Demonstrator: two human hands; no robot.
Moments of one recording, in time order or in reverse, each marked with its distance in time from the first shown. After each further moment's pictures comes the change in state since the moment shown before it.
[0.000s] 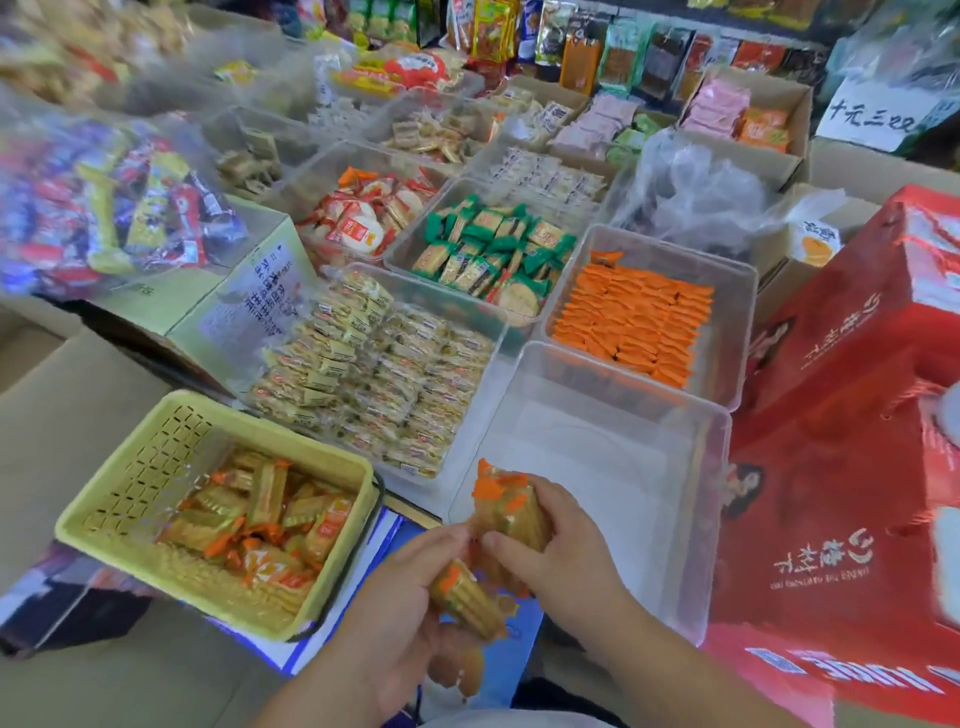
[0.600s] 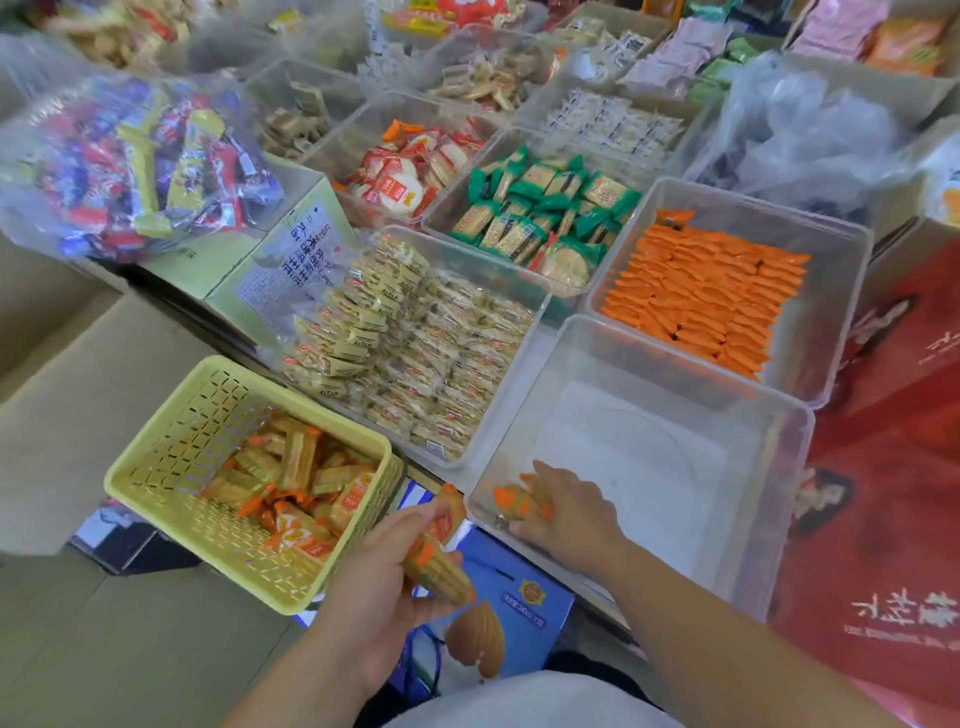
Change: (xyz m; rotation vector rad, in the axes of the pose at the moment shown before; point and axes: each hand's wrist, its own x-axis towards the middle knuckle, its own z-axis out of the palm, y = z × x) left_hand 0.026 -0.010 -0.016 -0.088 0.274 0.100; right_hand 0.101 0.122 0.016 -0.685 -0.372 0.144
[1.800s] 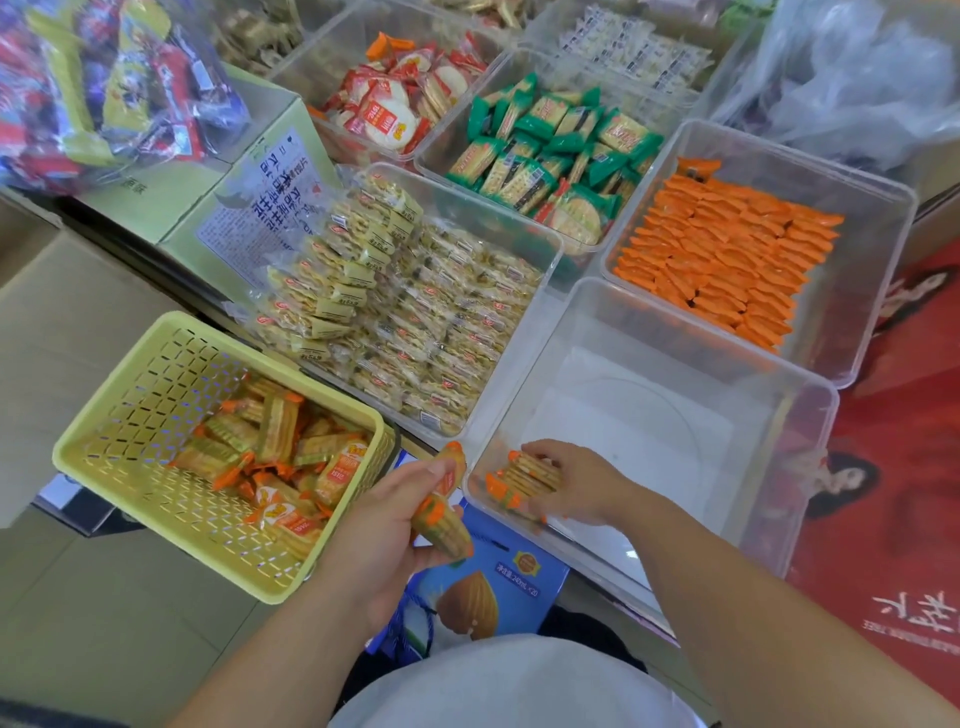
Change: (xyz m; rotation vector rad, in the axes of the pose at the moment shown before) left_hand 0.051 0.002 -0.010 0.156 -0.068 0.020; right_hand 0.029 0.012 -0.020 0.173 -0.261 -0.032
